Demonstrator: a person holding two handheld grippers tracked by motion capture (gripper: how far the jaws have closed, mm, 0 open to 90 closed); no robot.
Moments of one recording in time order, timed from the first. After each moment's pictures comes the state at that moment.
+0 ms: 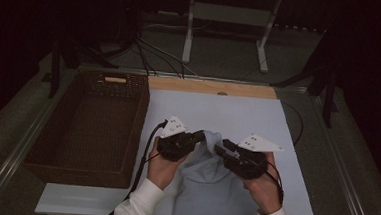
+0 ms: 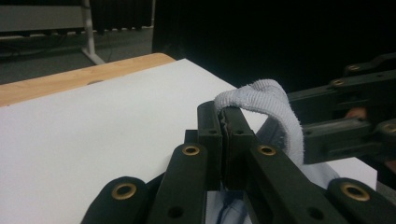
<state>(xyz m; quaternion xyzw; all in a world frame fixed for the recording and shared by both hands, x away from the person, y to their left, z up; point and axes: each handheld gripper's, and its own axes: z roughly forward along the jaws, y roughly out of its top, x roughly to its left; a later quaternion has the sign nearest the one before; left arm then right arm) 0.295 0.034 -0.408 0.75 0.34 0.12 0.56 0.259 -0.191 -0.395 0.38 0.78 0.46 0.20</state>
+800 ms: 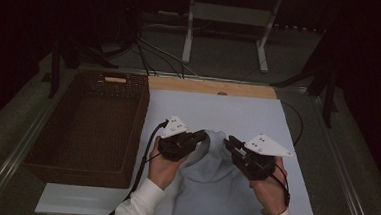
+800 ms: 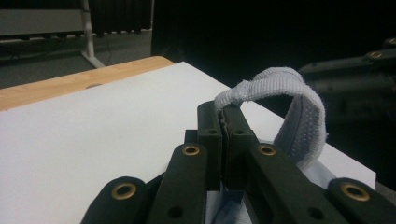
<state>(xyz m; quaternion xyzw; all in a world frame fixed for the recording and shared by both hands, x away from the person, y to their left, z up) 0.295 0.032 -0.406 0.74 0.34 0.12 0.57 0.247 -0.198 -0.378 0.37 0.76 0.46 0.26</state>
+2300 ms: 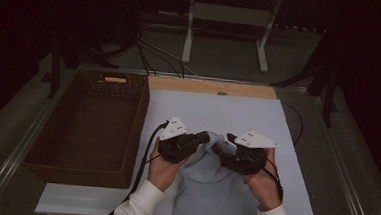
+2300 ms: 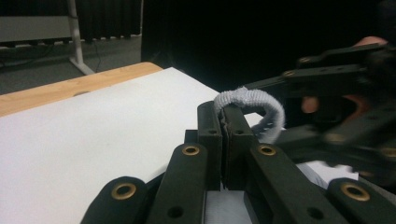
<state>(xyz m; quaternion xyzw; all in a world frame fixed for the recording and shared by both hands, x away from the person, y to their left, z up) 0.288 0.032 -0.401 0.74 0.32 0.11 0.58 0.269 -0.189 -0.392 0.37 0.79 0.43 0.23</state>
